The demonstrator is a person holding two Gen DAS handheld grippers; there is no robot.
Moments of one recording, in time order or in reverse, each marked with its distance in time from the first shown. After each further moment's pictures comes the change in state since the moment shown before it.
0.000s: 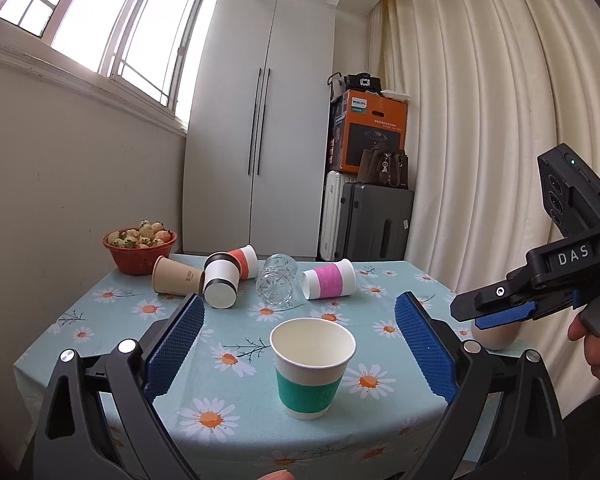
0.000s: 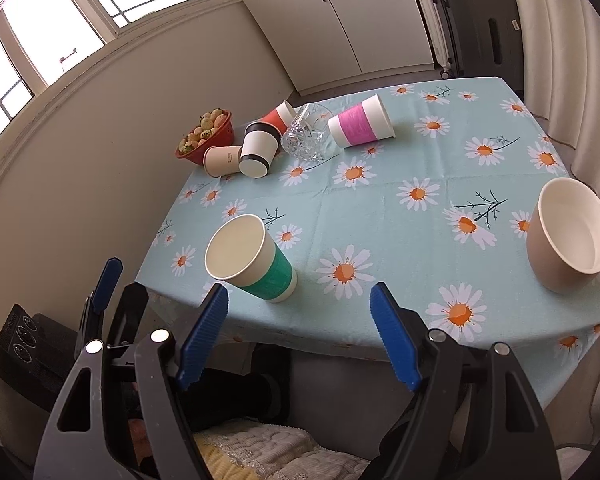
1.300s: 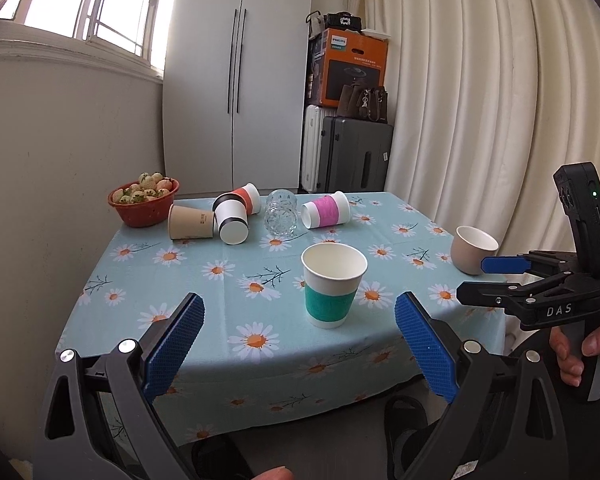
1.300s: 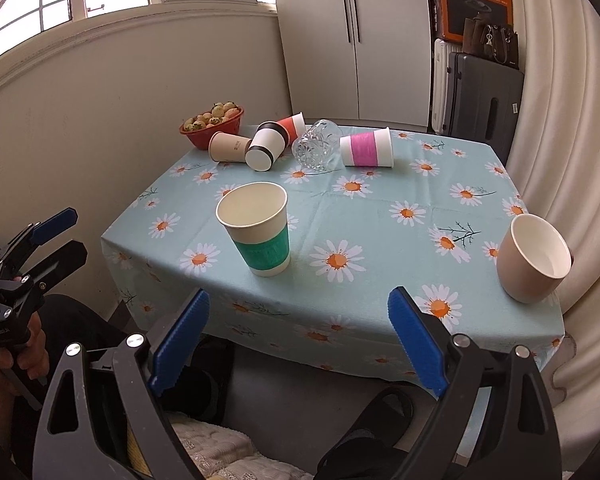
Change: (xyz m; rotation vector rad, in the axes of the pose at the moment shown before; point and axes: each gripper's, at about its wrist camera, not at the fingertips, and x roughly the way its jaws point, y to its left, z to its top) left arm -0.053 0.043 0.006 0.059 0.272 -0.092; right arm -0.012 0.049 -0.068 -0.255 -0.141 -0.180
